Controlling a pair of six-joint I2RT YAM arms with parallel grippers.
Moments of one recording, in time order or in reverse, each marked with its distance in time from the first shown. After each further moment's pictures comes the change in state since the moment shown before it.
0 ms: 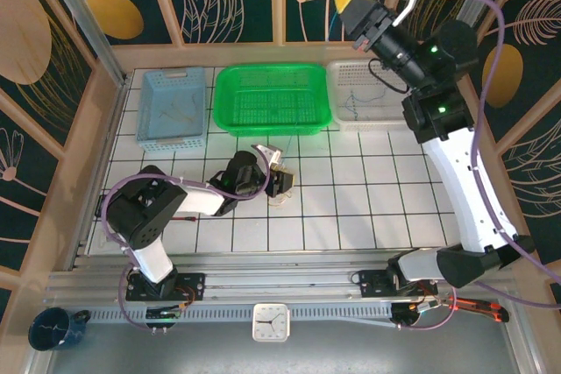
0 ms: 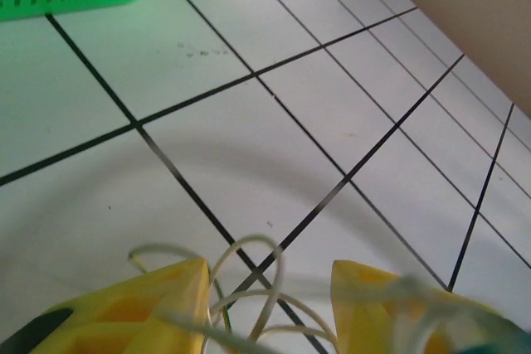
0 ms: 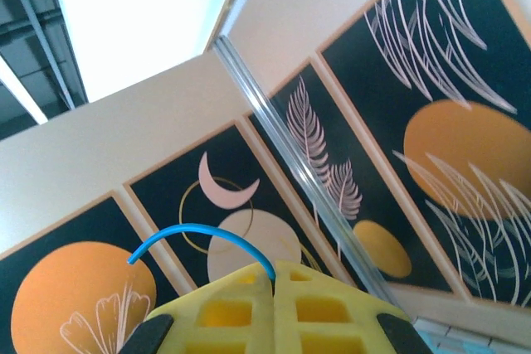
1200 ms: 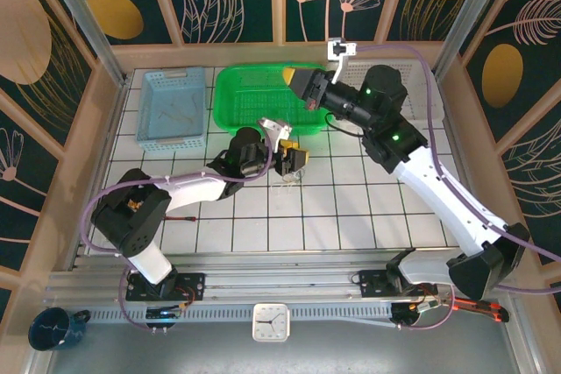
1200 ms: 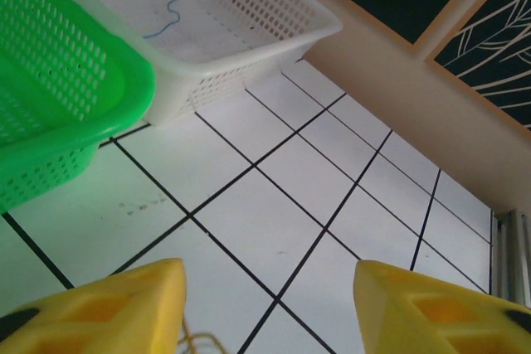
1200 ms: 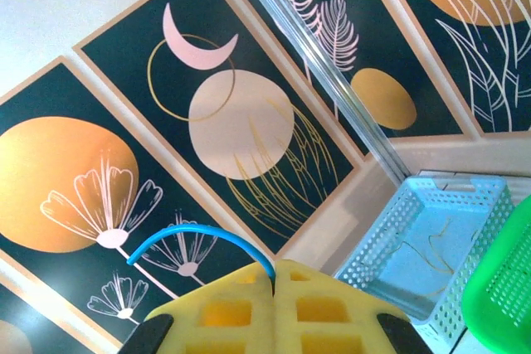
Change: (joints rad) left arm 0.000 -0.074 0.219 -0.129 0.055 0.021; right arm 0.250 -0.076 -0.412 0.029 0.061 -0.084
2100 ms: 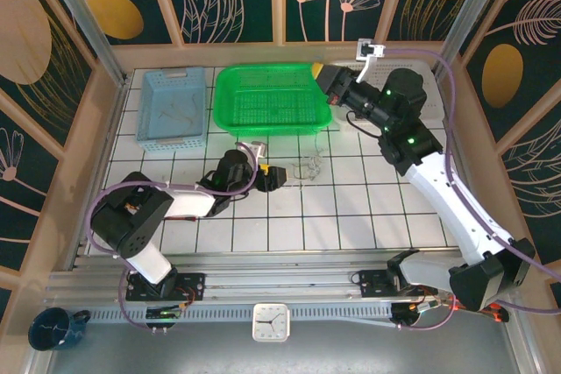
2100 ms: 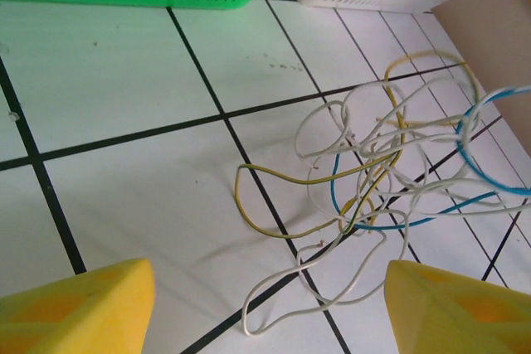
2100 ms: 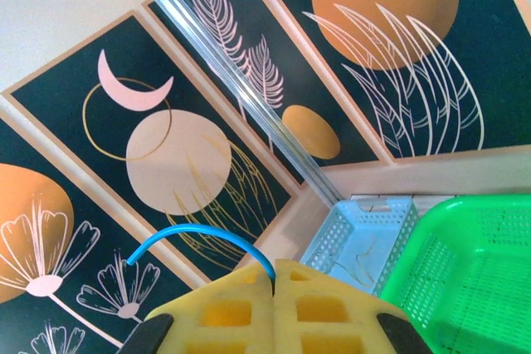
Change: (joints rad) left arm 0.047 -0.035 -0.265 0.064 -0.138 -0.181; right arm -0.155 -0.073 -0.114 0.011 0.018 -0.004
